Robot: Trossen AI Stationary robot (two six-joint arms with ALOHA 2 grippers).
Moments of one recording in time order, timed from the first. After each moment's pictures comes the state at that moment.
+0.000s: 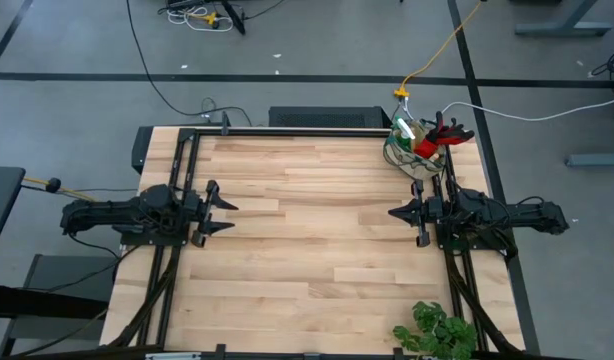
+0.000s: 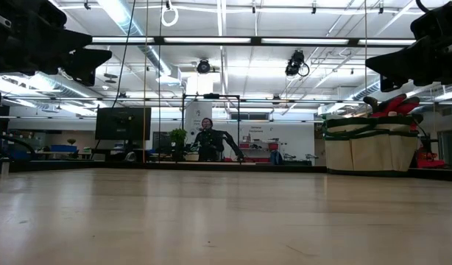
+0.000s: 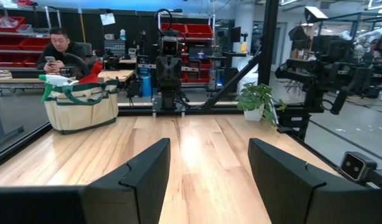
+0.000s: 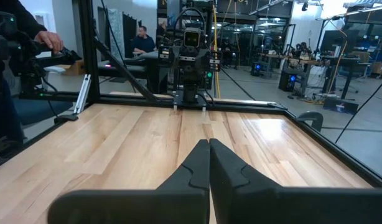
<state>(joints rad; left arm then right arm) 0.03 0.00 0.01 0.08 0.12 -0.04 0.03 0.00 0.02 0.01 0.00 -0.07</state>
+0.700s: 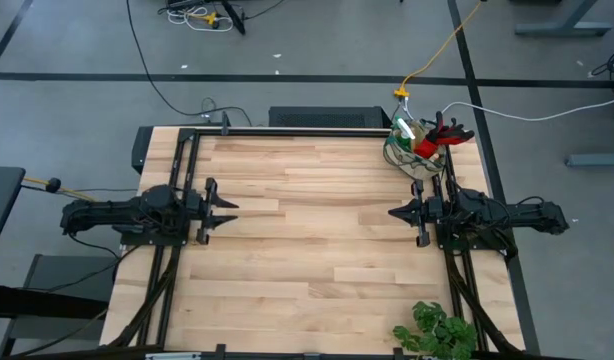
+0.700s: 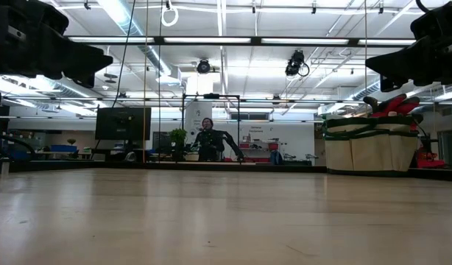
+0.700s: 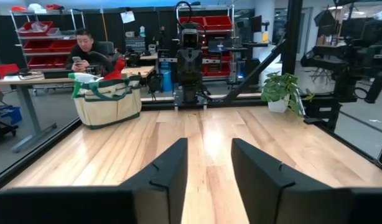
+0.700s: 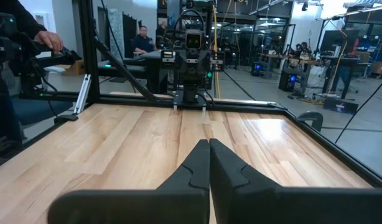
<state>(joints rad) 0.03 0.00 0.01 0.04 0.03 0.02 0.03 0.00 0.02 0.01 0.00 -0.07</state>
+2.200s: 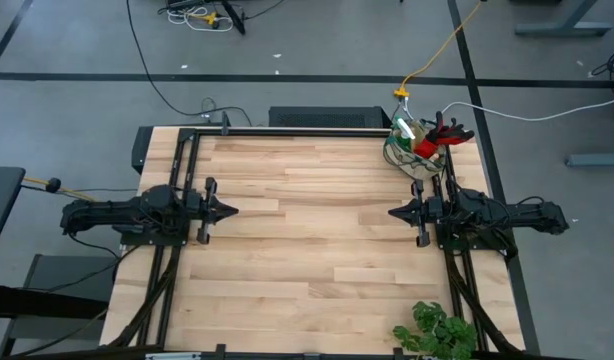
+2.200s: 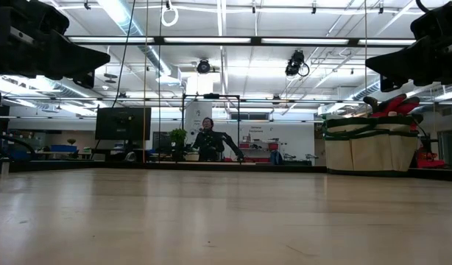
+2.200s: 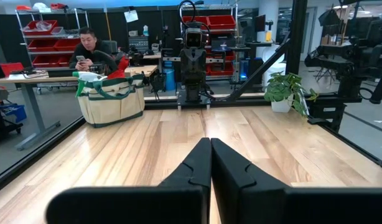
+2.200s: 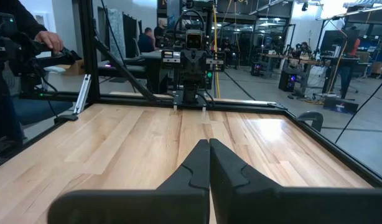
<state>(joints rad) 0.03 0.00 0.01 0.04 0.02 0.02 0.03 0.00 0.02 0.01 0.00 -0.07</state>
